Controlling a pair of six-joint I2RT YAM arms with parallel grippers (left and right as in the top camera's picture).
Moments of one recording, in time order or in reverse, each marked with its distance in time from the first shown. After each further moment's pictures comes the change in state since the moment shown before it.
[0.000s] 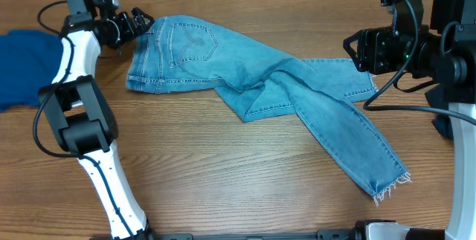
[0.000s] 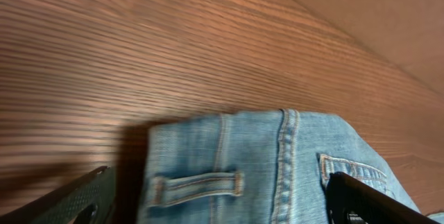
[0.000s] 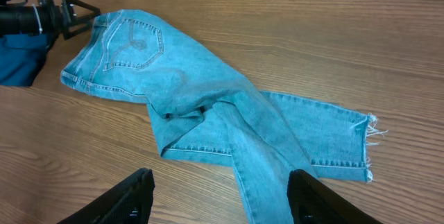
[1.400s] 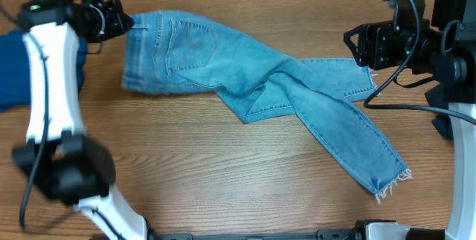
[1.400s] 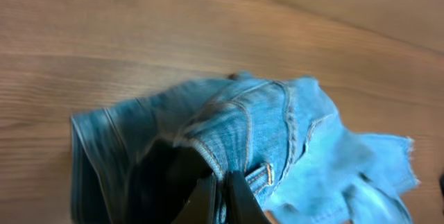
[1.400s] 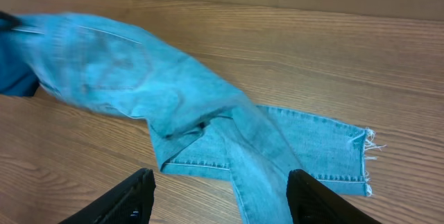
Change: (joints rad) left arm -0.028 -0.514 0.000 -0.564 -0.136 0.138; right arm 0.000 0.000 0.000 0.051 -0.006 0.003
